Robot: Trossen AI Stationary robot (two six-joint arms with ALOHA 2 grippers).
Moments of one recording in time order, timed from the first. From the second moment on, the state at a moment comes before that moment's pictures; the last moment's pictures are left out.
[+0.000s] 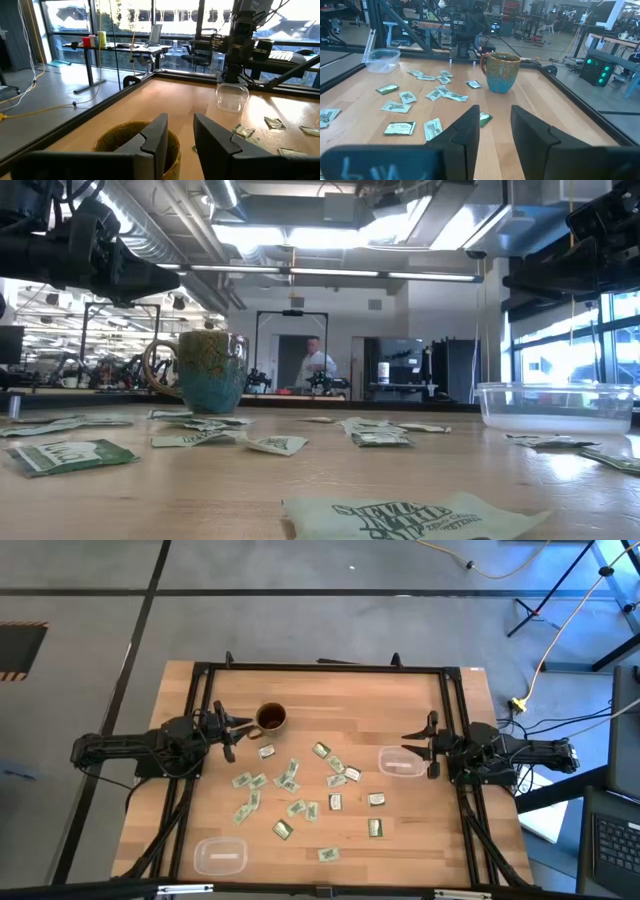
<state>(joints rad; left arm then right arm) 0.10 0.06 0.01 0.05 -0.27 -0.06 -0.01 0.00 0.06 -0.12 0.08 -0.11</state>
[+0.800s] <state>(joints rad) 0.10 0.06 0.01 0.05 -0.27 -0.06 -0.01 0.01 0.07 0.01 0.08 -0.14</state>
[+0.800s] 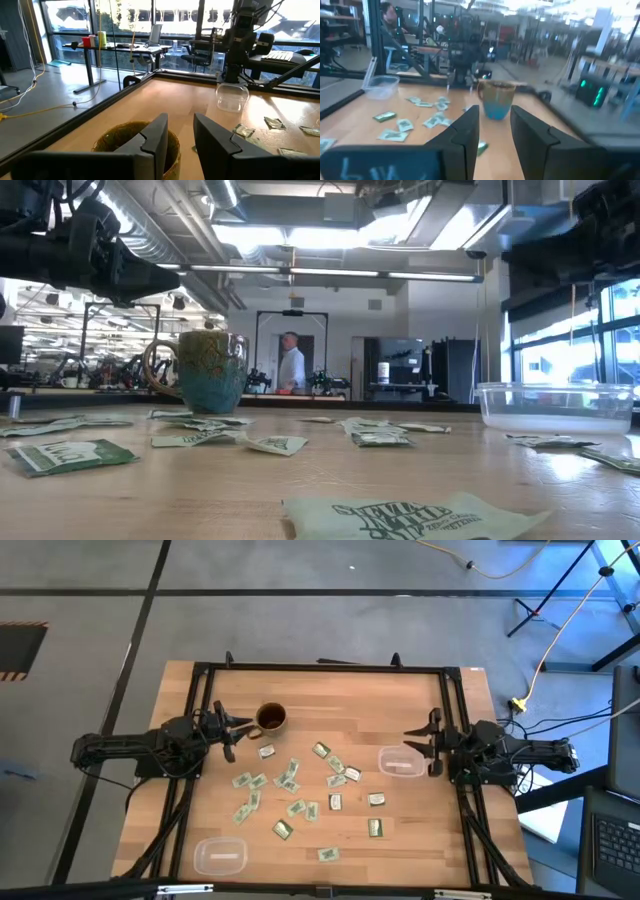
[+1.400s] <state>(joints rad) 0.10 0.06 0.01 0.05 -0.27 -0.06 0.02 0.64 0.54 0.11 -0.07 -0.36</state>
